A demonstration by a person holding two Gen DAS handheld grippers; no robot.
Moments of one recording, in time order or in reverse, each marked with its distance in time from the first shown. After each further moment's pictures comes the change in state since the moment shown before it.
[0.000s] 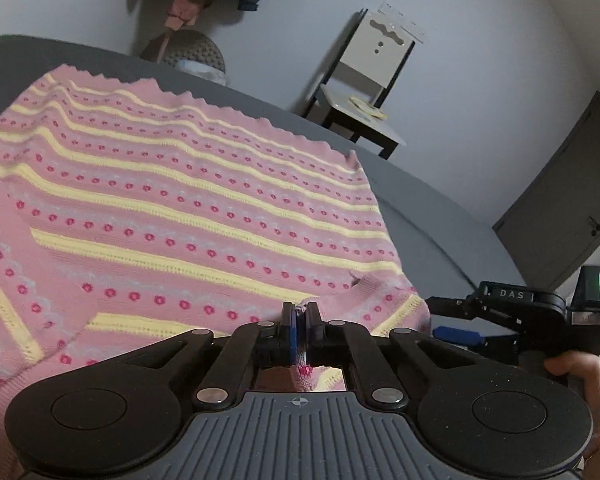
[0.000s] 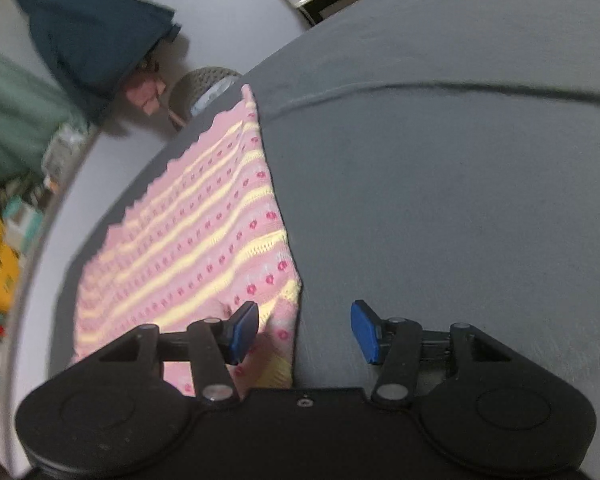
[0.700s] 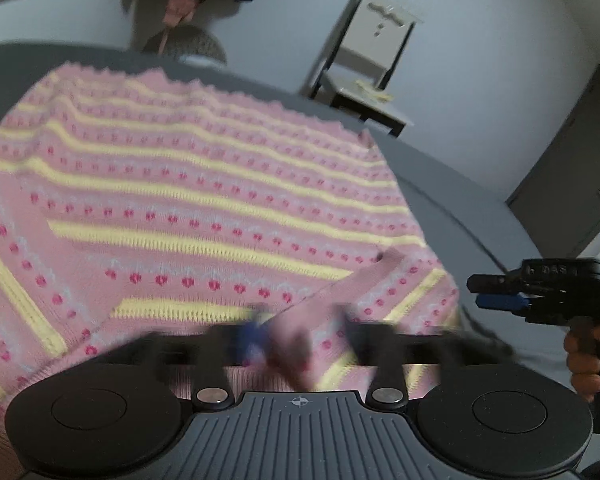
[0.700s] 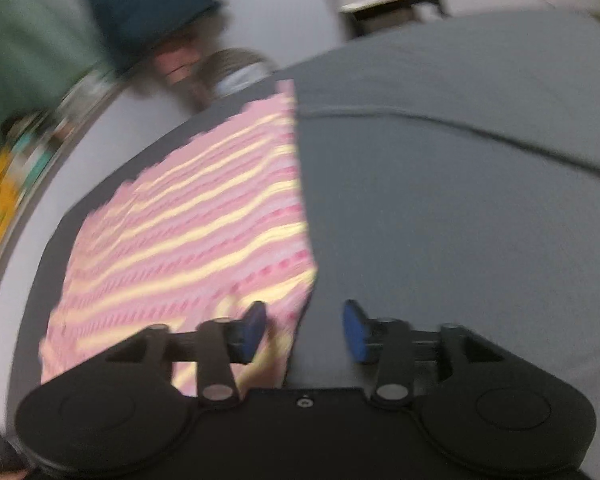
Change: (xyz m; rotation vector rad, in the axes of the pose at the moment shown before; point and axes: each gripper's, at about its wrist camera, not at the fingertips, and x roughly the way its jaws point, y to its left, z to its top) left arm -0.008 0.006 -0.012 0.082 -0.016 -0.003; right arm -0.034 0.015 -0.009 -0.238 0.028 -0.016
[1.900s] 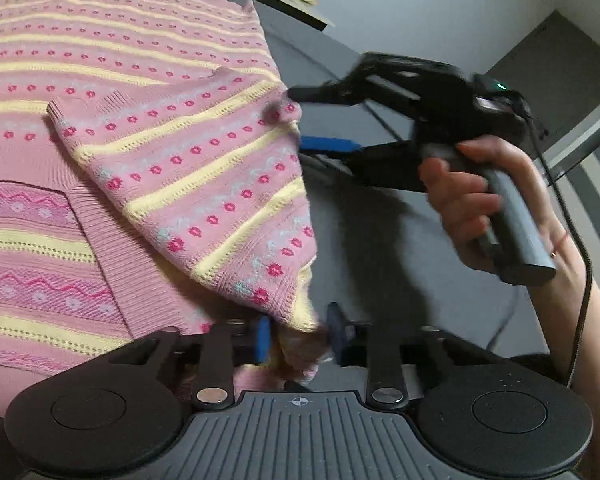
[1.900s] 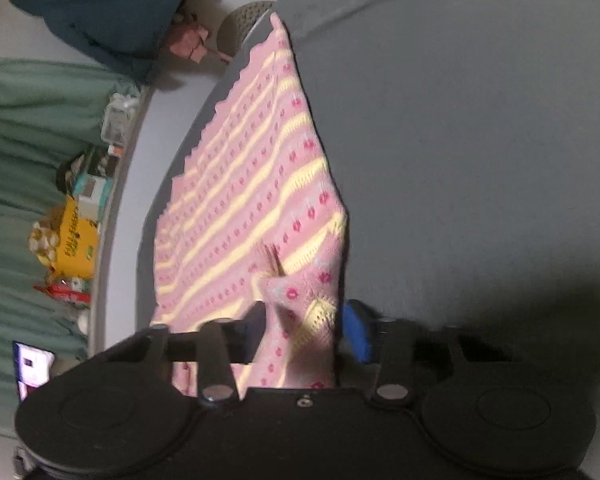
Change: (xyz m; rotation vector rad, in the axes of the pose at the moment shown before) left arm 0.000 -0.095 -0.096 -0.007 0.345 -0.181; right arm 0.073 -0.039 -0.002 0.348 0.201 0.355
